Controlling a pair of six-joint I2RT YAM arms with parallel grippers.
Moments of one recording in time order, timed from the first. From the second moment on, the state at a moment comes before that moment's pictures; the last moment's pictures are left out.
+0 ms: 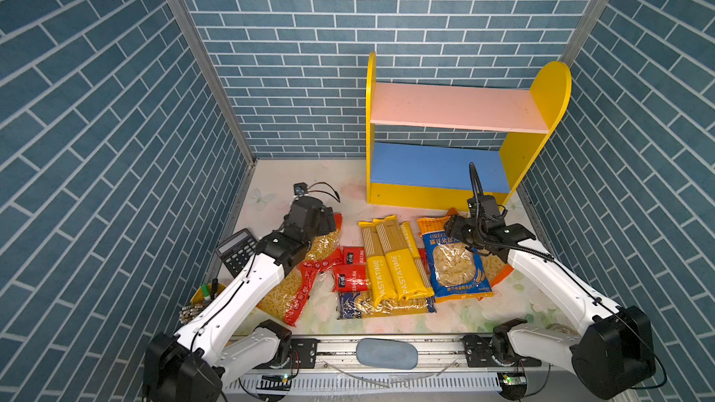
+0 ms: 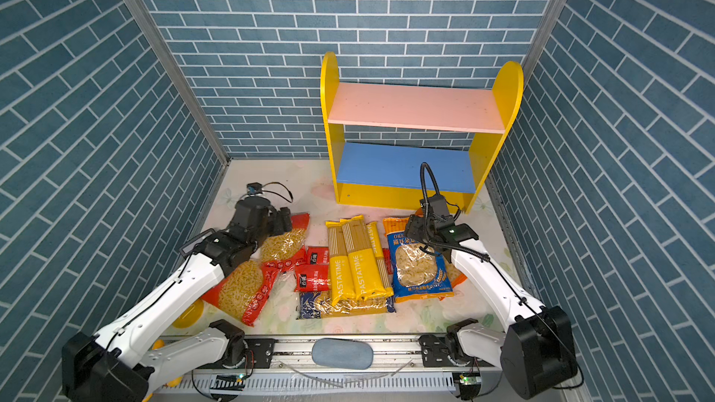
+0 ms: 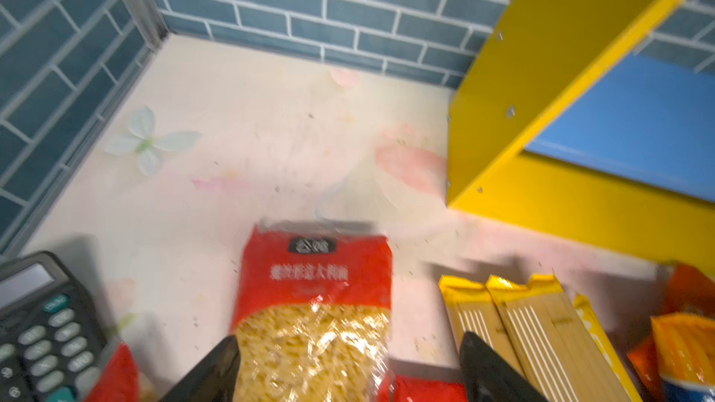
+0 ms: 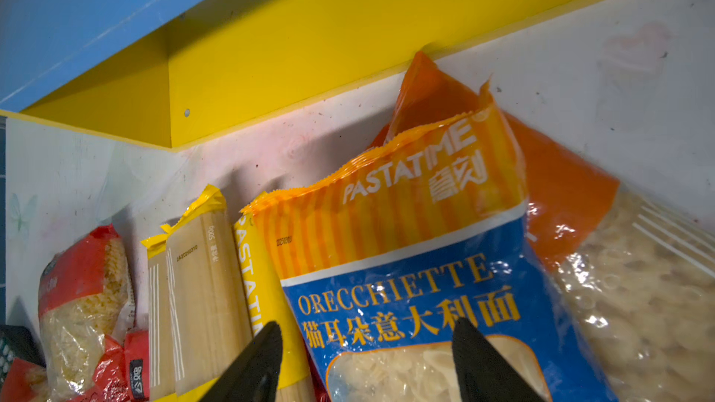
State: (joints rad) left arm -0.53 1.10 0.88 -0.49 -0.38 -0.46; right arm 0.42 1.19 0.87 -0.58 0.02 0.66
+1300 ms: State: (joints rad) left arm -0.81 1.50 0.85 -0.10 0.21 -0.85; right arm 0.55 1.39 0.81 -0.40 -0.60 0.76
